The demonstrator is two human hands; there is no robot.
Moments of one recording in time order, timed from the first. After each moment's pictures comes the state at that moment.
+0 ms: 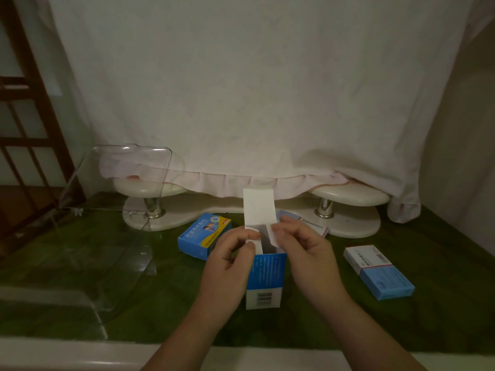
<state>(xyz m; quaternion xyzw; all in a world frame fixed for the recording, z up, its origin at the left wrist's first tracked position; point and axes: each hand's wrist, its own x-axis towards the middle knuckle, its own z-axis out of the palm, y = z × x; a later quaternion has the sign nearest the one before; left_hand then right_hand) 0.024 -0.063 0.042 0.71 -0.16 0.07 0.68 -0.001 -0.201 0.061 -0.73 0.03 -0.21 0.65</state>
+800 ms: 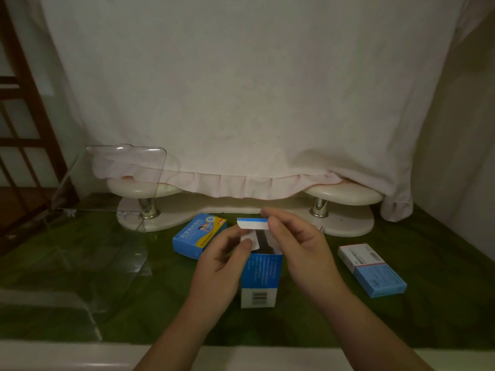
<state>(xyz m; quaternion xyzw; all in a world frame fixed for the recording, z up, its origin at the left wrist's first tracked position) 0.016 -0.062 0.050 0.68 -0.16 0.04 0.71 -0.009 -0.202 0.078 -0.72 -0.03 -0.19 0.67</state>
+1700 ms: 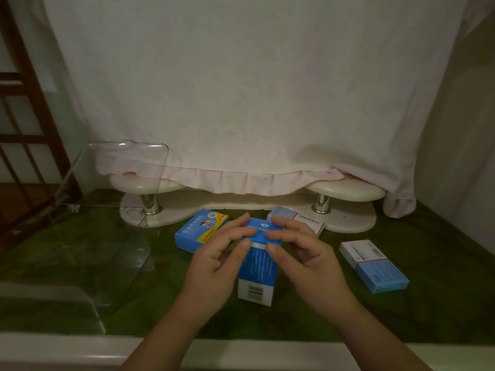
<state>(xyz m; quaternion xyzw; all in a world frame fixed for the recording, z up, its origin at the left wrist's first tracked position) 0.027 -0.044 0.038 0.71 -0.28 0.09 0.65 -0.019 -0.215 0.051 -0.73 -0.11 -0.19 0.64</state>
